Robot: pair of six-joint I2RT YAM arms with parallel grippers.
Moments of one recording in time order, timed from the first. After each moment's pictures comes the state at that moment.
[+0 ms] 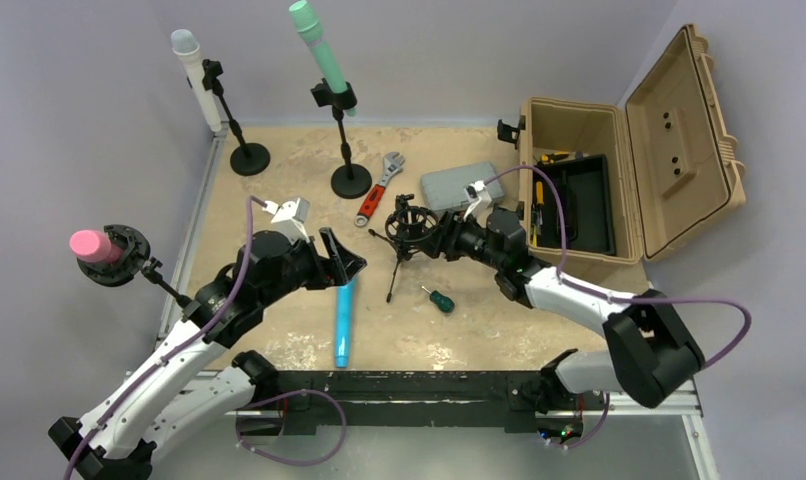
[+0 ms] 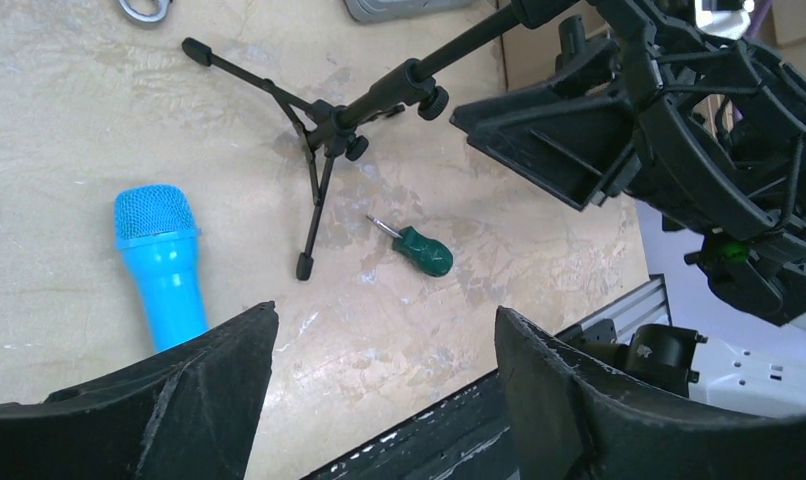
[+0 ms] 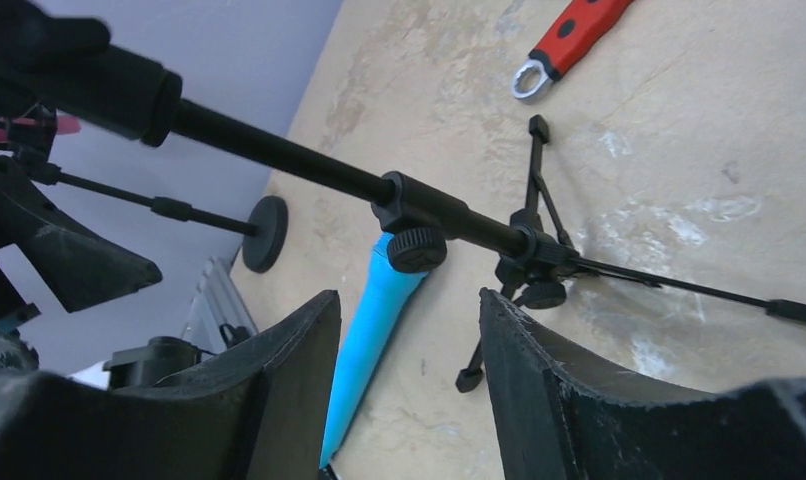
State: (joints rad) left arm -0.65 0.70 0.79 -0.53 0.00 -0.74; right arm 0.57 1.30 0.57 0.51 -0.32 0.73
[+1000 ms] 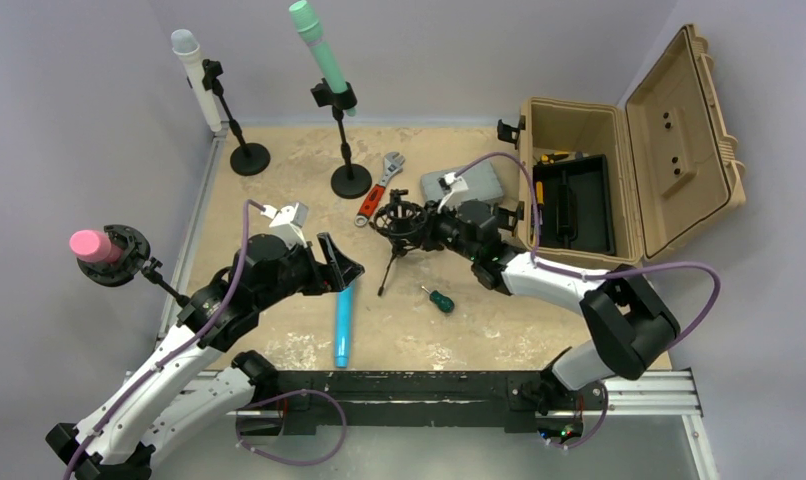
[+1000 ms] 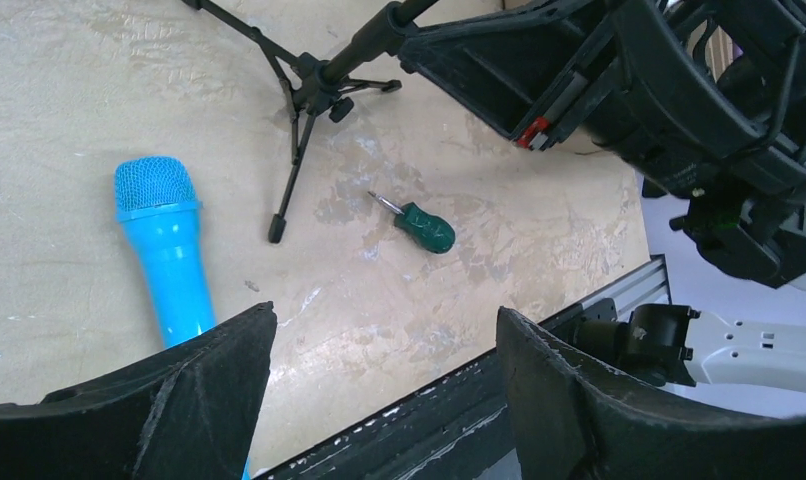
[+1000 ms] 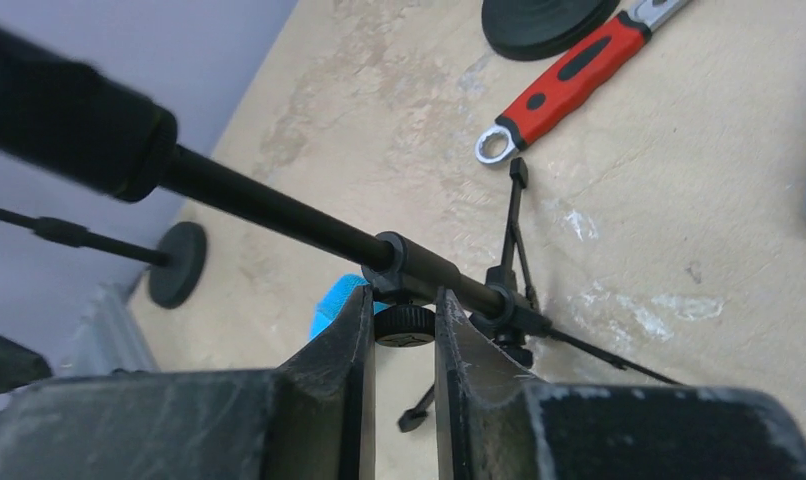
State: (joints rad) left arm -0.65 0.68 0.79 -0.58 0.03 -0.74; right arm 0.64 1.49 0.74 0.51 -0.22 0.61
